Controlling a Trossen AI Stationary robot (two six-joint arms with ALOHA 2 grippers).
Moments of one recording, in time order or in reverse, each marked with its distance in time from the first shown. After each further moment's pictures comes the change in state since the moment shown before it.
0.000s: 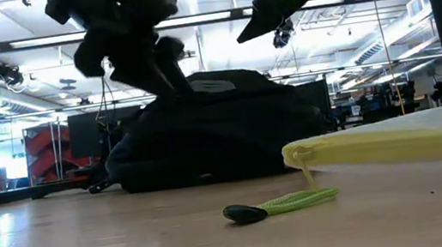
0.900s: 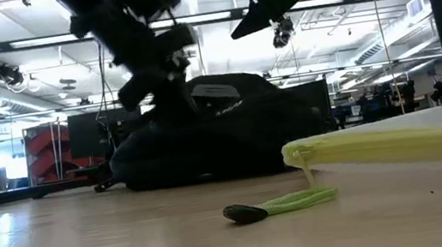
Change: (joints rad) left arm 0.066 0.077 0.036 0.068 -0.226 0.032; right arm 0.116 0.001 0.000 -0.041 0.002 -0.001
